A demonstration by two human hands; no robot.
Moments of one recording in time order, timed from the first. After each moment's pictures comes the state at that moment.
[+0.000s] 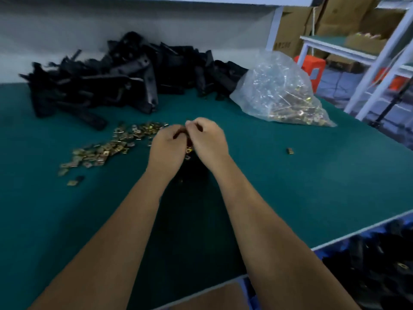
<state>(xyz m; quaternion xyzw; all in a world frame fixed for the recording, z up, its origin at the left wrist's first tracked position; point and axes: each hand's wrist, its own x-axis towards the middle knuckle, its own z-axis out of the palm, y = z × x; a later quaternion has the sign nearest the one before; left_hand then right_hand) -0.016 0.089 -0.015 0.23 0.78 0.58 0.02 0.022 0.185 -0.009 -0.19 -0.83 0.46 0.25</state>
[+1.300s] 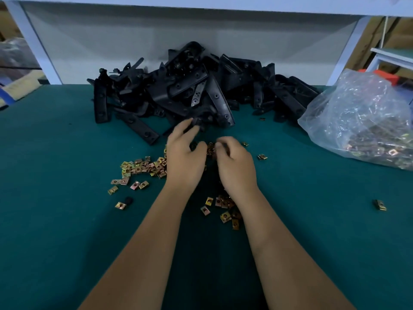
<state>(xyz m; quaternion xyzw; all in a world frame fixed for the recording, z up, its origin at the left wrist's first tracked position) -0.099 0.048 -0.025 0.17 0.80 0.56 -0.12 -0.045 0.145 -0.023 -0.15 -0.84 0.47 0.23</state>
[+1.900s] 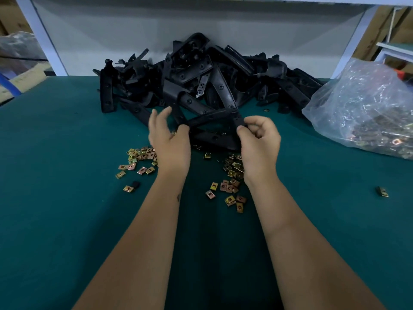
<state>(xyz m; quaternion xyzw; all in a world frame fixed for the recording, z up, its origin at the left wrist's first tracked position) -0.094 0.027 -0.021 0.03 0.71 0.70 -0.11 -0.037 0.155 -0.013 -0.18 -0.62 0.67 0.36</state>
